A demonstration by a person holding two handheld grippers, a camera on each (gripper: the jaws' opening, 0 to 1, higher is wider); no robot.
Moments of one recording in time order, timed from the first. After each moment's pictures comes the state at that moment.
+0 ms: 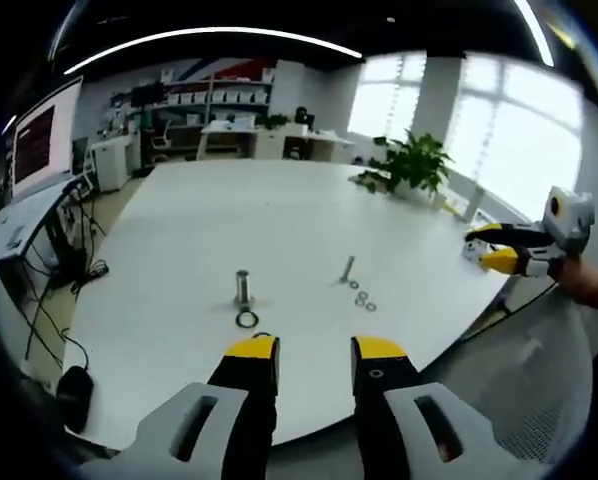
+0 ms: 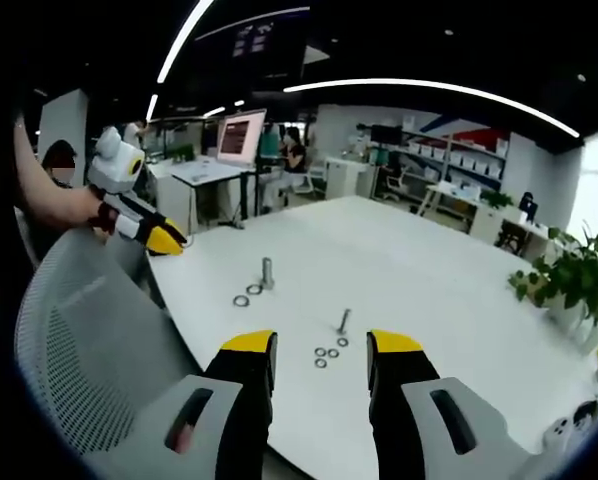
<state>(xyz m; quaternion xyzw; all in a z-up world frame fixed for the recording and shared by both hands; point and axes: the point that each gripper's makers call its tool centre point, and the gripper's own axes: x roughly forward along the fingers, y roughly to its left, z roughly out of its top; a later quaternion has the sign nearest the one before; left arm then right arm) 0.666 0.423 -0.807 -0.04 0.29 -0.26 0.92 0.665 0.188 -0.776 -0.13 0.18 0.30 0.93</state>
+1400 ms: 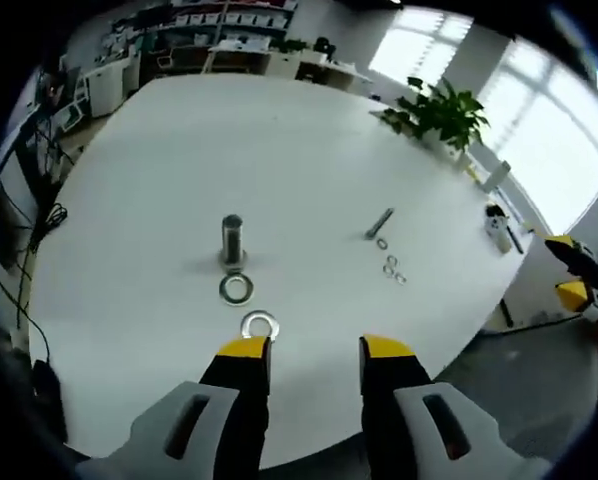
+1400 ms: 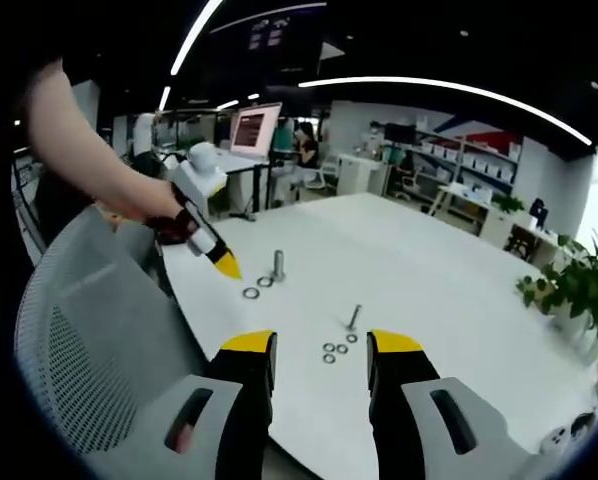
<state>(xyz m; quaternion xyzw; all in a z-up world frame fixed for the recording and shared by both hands) 0.721 0.402 -0.894 -0.02 0.48 -0.25 0.84 0.658 0.197 -0.782 -0.14 0.19 0.32 0.92</state>
